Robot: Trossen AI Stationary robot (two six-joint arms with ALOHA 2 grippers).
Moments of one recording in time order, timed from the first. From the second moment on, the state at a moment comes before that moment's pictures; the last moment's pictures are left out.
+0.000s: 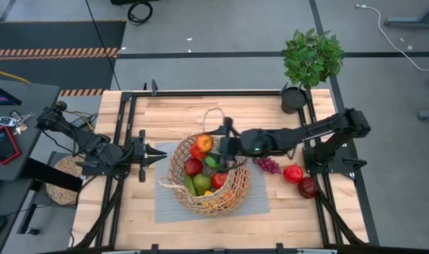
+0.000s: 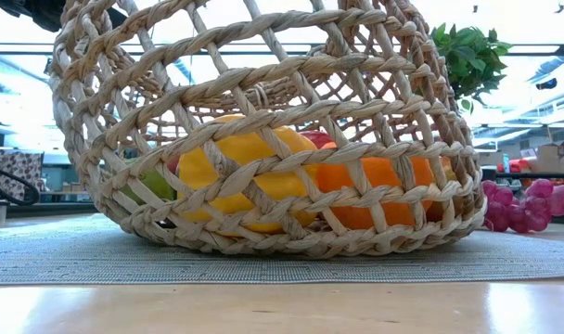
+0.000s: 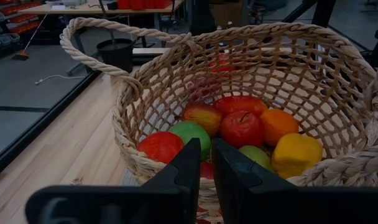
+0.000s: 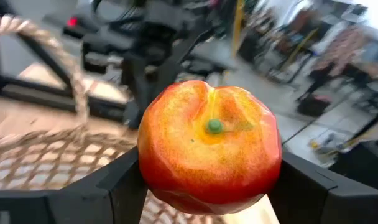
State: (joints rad) left arm -0.52 0.55 0.48 -0.24 -0.63 -0.17; right arm 0.20 1.59 1.32 0.05 0.40 -0.28
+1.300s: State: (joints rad) left arm -0.52 0.55 0.48 -0.24 -0.63 -0.17; right arm 0.15 2.14 2.19 -1.10 0.36 -0.18
